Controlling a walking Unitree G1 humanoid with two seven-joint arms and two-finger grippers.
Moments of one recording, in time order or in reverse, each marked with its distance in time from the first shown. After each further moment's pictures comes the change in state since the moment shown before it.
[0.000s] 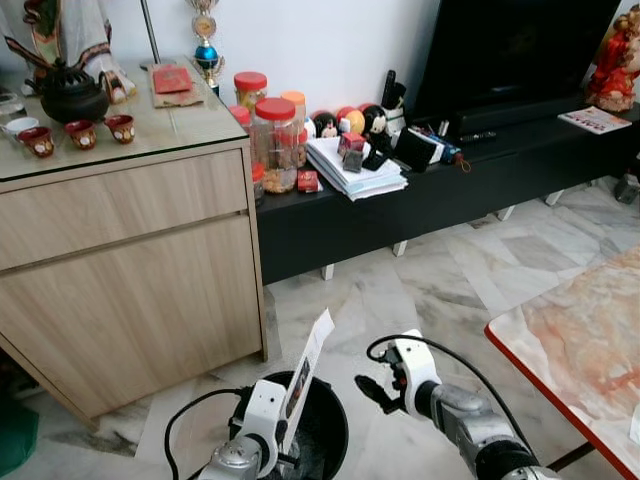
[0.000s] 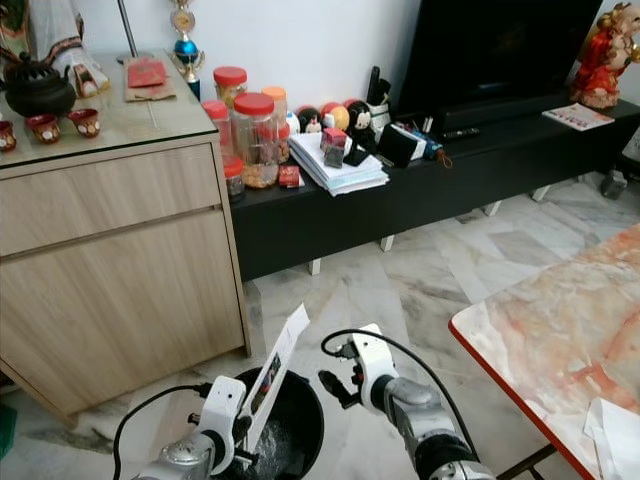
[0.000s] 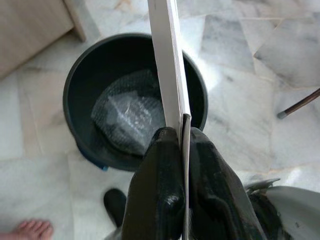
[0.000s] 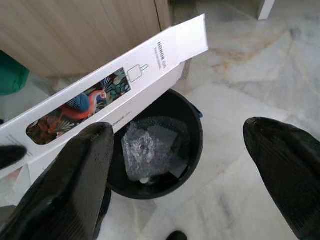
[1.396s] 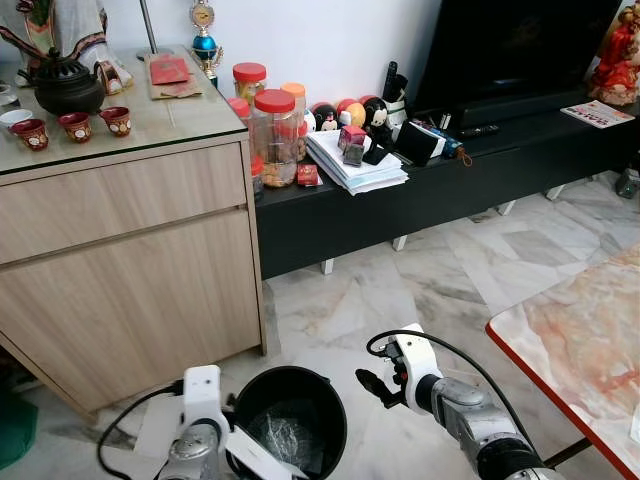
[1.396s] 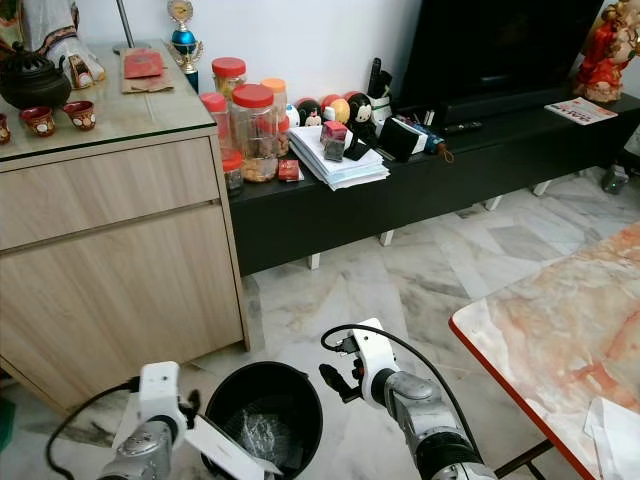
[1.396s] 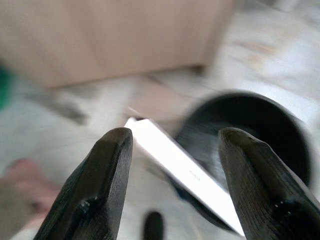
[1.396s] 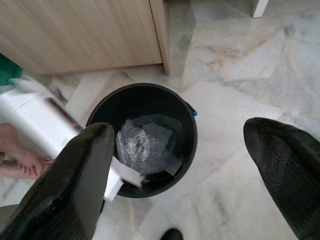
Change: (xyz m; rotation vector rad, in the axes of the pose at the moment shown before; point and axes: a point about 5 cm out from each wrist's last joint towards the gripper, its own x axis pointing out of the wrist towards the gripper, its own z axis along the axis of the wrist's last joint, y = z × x) left arm -0.023 0.082 0.014 -0.300 -0.185 0.553; right arm -0.003 -0.003 0.004 -0.006 -0.005 -0.026
